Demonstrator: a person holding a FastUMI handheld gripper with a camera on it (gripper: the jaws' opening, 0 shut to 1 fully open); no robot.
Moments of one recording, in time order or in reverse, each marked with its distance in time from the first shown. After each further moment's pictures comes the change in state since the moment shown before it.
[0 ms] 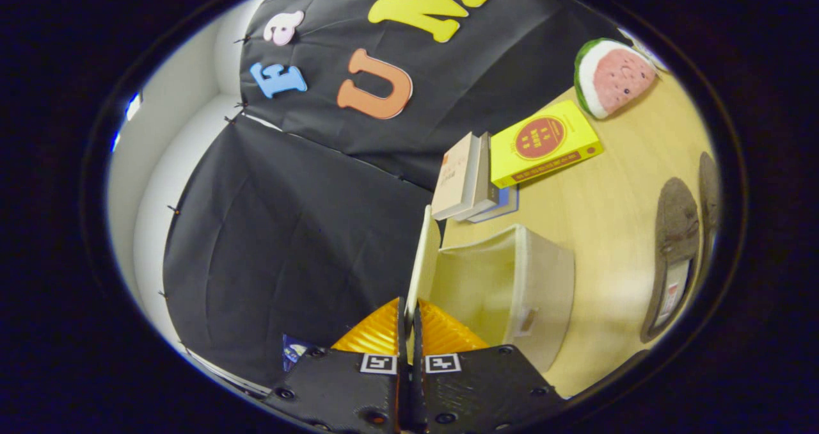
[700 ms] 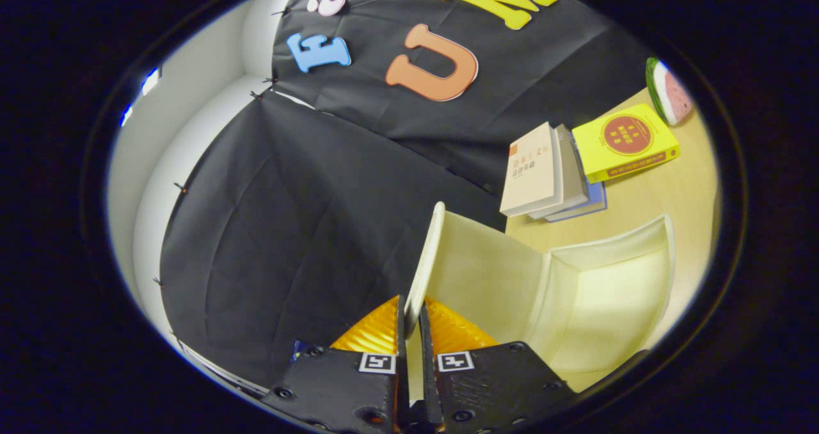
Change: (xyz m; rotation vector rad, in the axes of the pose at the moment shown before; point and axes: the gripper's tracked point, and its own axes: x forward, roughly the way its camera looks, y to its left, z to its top) arm 0.116 0.134 -0.036 -0.076 0.021 0.090
